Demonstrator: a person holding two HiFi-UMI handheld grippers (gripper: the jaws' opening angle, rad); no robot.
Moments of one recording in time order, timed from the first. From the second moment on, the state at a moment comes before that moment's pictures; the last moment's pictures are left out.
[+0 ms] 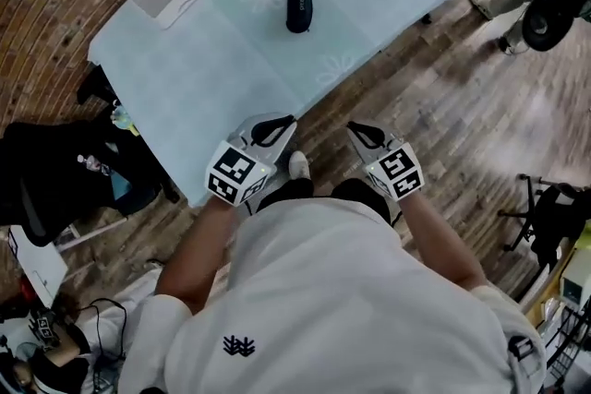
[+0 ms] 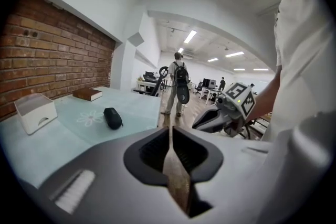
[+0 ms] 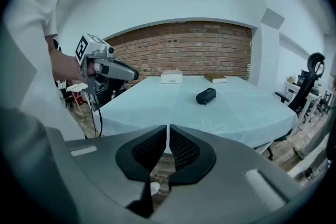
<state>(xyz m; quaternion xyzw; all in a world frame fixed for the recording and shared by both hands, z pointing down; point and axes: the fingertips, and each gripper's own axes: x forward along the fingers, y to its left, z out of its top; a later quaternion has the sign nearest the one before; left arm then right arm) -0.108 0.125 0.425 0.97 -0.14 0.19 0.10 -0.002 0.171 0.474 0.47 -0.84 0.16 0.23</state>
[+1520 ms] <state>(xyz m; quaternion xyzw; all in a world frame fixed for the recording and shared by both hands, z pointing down) 0.017 -0.168 0.539 0.92 -0.15 0.34 0.09 0.012 -0.123 0.611 0.30 -0.86 0.20 0.35</state>
